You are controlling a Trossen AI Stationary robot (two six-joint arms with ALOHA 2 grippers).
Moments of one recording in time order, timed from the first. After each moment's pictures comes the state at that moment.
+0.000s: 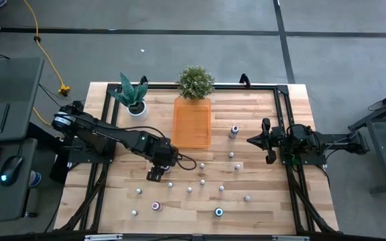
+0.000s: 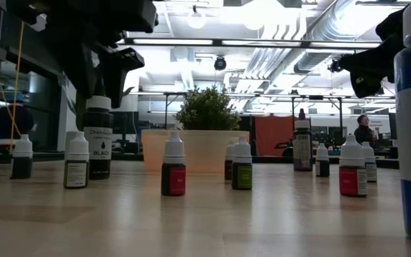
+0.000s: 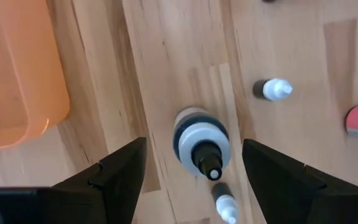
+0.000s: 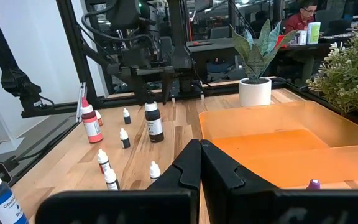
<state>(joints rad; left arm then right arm) -0.25 1.55 1.15 -0.85 -0.01 -0.06 0.00 0.04 0.01 0.03 0.00 0.13</state>
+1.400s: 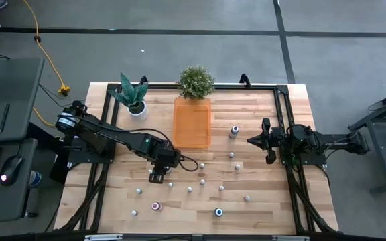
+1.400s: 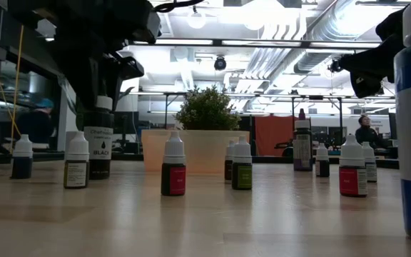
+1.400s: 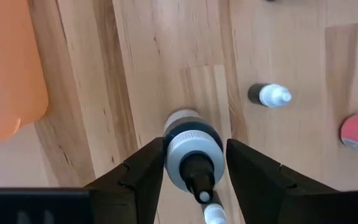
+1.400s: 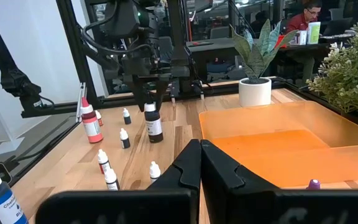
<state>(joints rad) -0.26 1.60 1.15 -0.84 0.03 -0.11 0.00 0.04 0.01 0.03 0.00 0.13</state>
